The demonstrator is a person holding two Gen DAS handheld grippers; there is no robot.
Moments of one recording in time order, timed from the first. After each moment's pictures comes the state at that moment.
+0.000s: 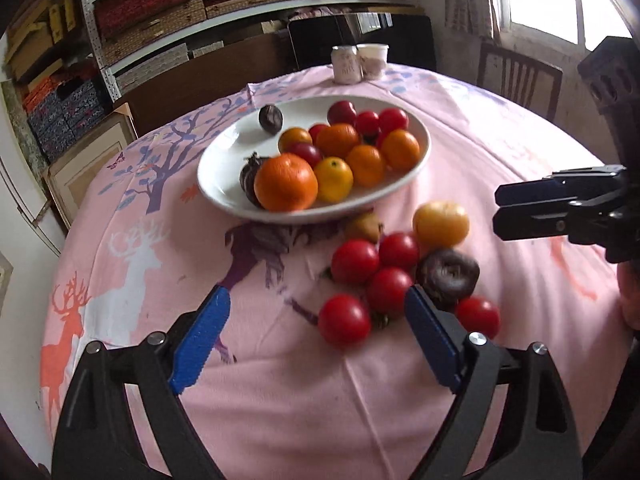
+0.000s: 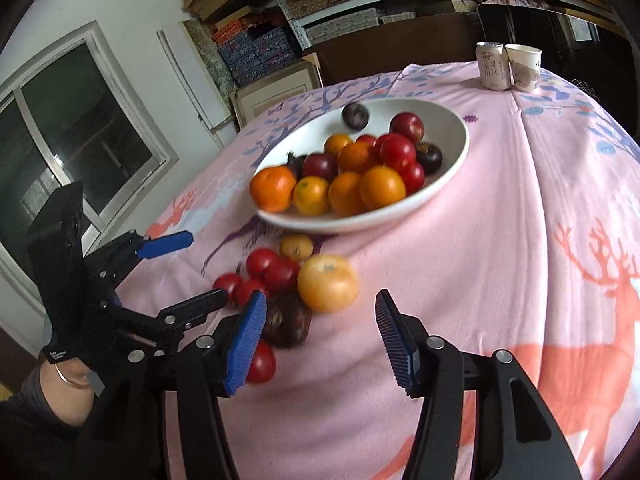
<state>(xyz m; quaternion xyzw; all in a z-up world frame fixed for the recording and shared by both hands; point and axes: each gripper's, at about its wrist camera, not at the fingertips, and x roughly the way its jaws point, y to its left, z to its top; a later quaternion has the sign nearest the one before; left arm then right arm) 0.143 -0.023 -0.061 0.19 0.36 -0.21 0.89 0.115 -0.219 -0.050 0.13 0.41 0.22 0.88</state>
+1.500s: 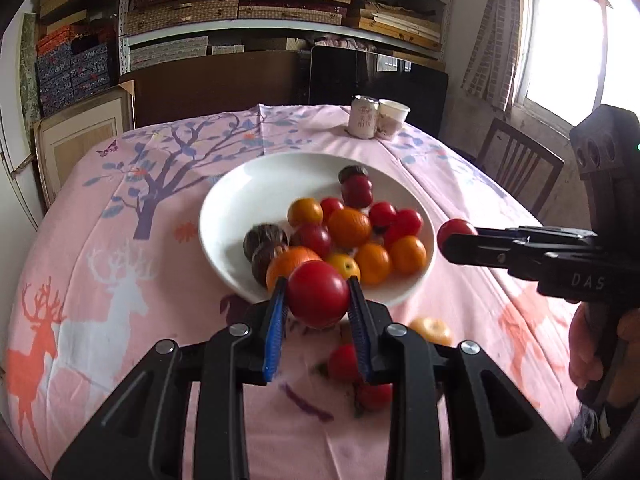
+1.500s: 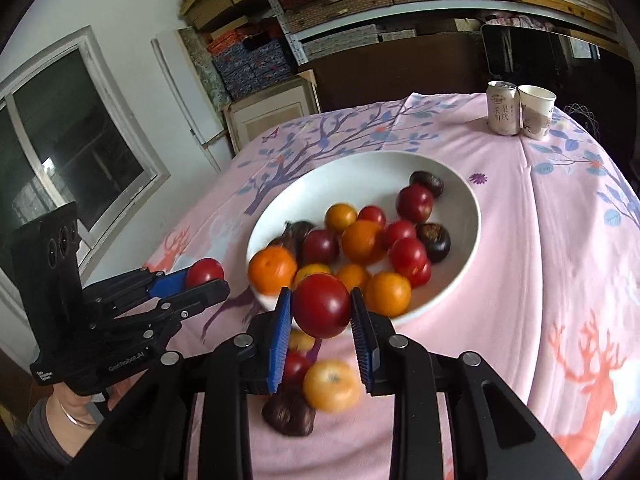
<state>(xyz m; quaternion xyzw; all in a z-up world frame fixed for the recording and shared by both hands) 0.213 -0.016 -0.005 0.04 0.35 -0.23 0.91 0.187 -0.218 0.002 0.13 0.40 0.19 0.89</state>
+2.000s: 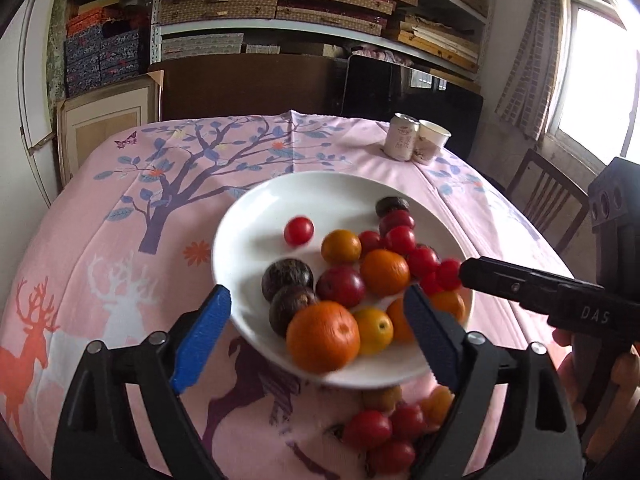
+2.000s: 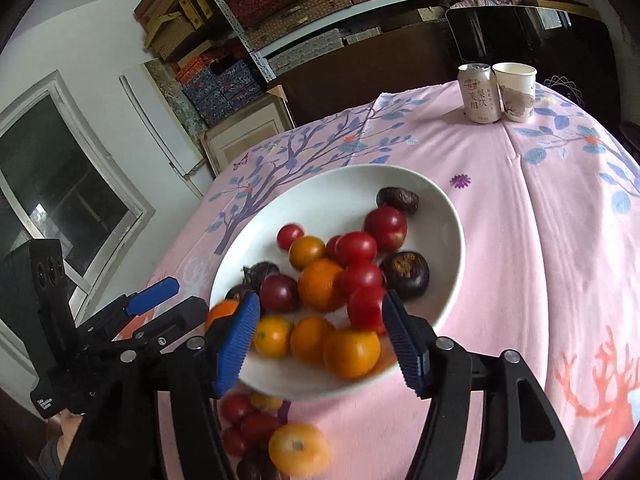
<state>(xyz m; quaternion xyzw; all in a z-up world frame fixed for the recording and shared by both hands) 0.235 -0.018 -0.016 0.01 0.35 -0.18 0.92 0.211 -0.242 -0.028 0.19 0.38 0.17 0.89</state>
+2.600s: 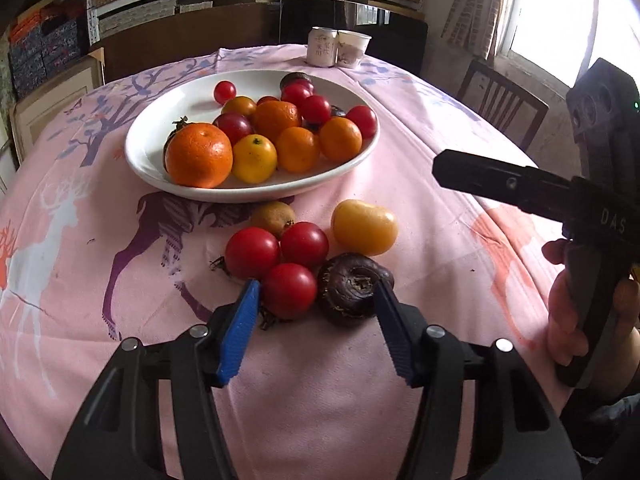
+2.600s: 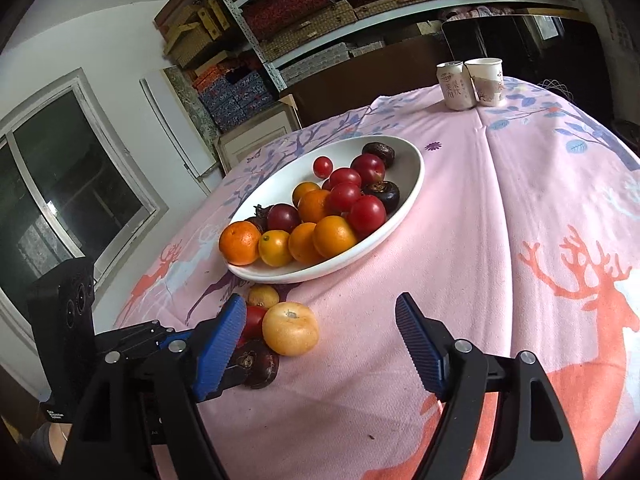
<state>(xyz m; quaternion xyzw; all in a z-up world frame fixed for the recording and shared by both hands) 0.145 -0.053 -0.069 0.06 0.42 -0.26 0.87 0.125 -0.258 -0.051 0.19 0.35 0.17 0.90</state>
